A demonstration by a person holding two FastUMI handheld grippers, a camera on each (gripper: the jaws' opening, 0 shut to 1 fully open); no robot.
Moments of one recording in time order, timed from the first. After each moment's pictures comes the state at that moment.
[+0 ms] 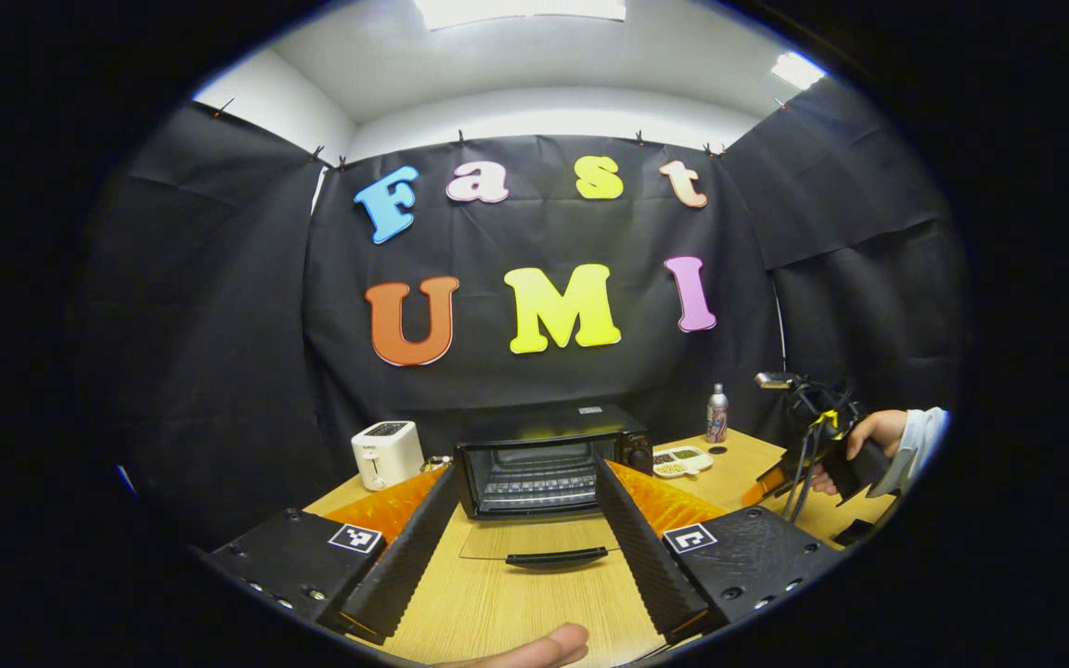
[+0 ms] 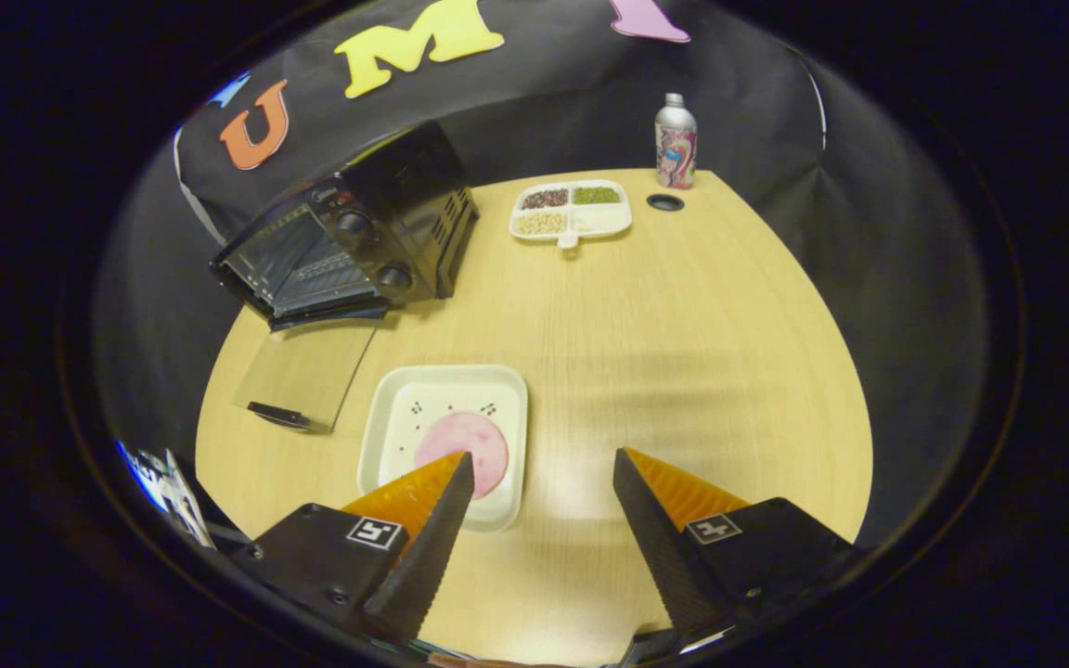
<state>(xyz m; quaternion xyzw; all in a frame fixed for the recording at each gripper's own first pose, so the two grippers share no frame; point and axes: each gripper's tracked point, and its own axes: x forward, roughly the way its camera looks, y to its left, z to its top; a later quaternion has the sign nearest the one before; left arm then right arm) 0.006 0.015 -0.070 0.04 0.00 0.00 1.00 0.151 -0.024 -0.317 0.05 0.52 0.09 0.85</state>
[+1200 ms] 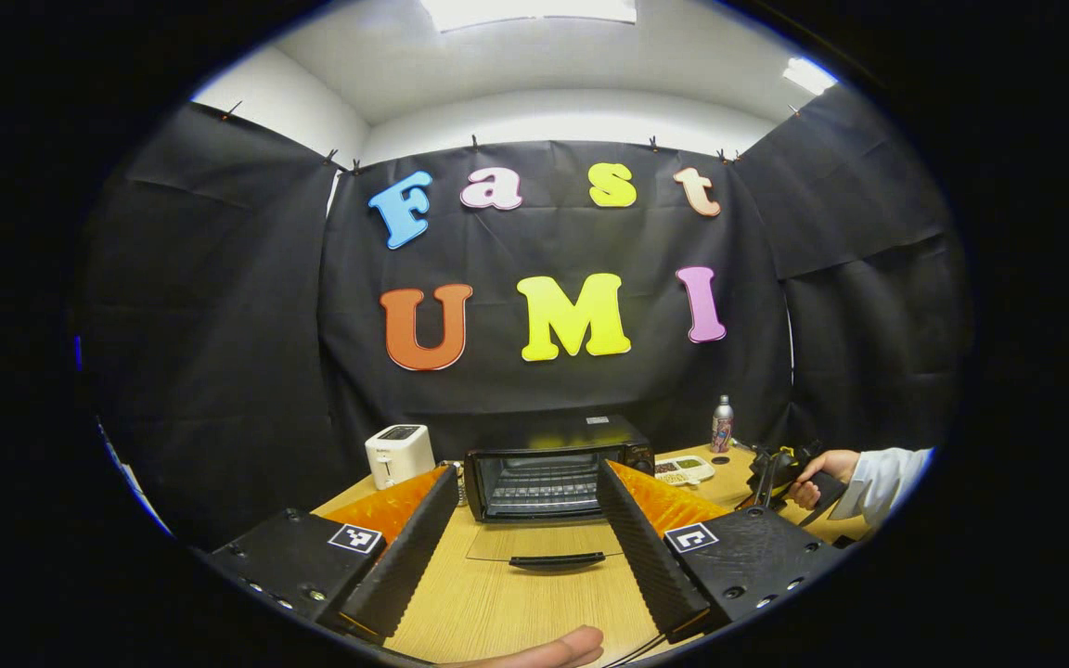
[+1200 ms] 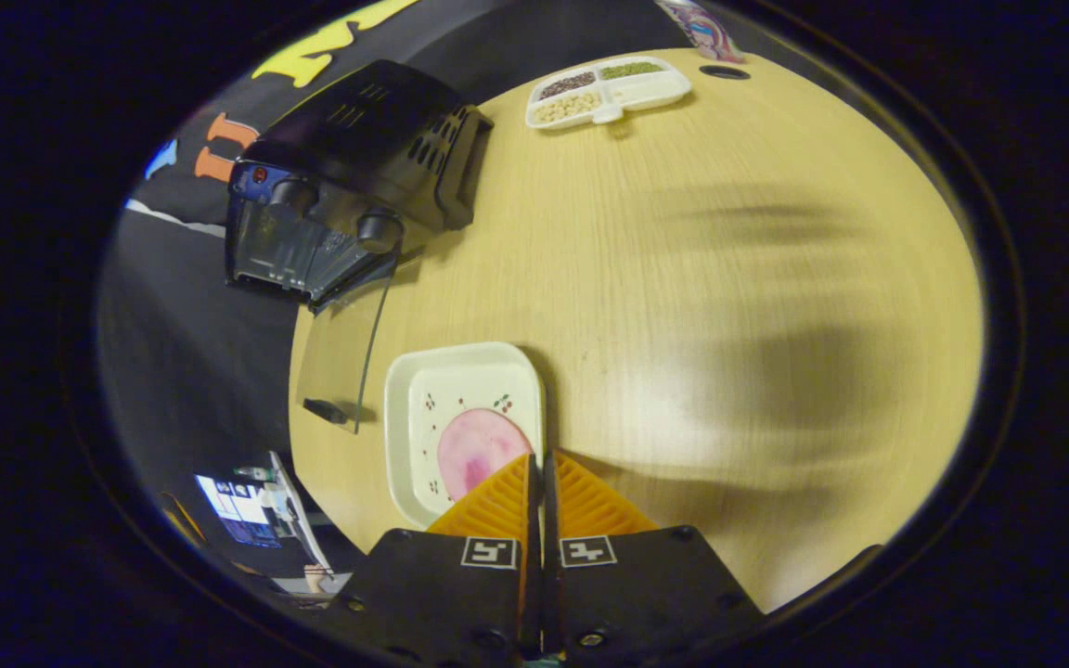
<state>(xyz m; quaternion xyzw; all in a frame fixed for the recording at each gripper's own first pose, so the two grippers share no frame) -0.005 0.020 -0.051 0.02 0.01 0.03 1.00 0.153 0.013 -0.373 0.19 0.64 0.20 0.72</state>
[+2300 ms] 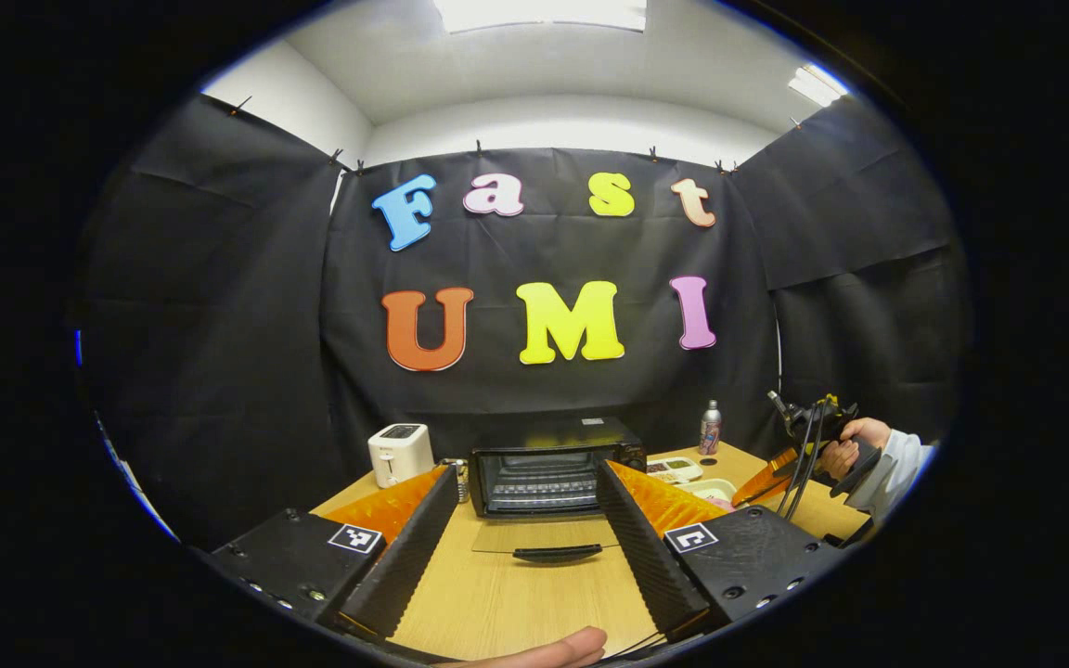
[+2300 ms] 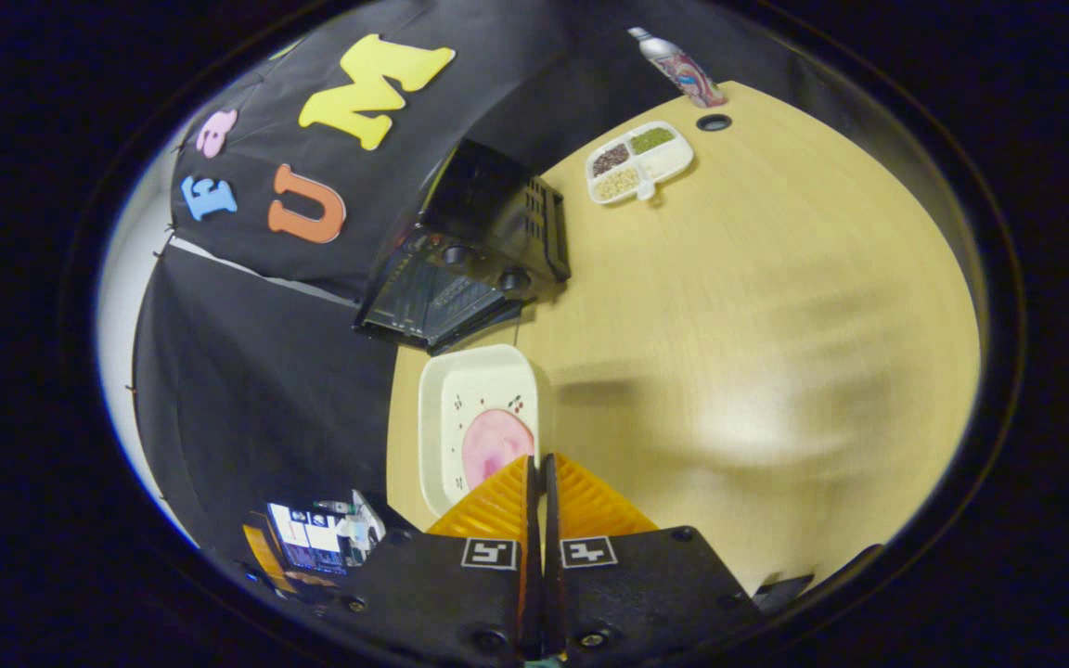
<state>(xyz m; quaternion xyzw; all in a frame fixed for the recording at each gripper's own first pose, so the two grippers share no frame) -0.039 0.041 -0.045 0.01 0.01 0.02 1.00 0.117 0.032 -0.246 0.29 0.55 0.24 0.74</state>
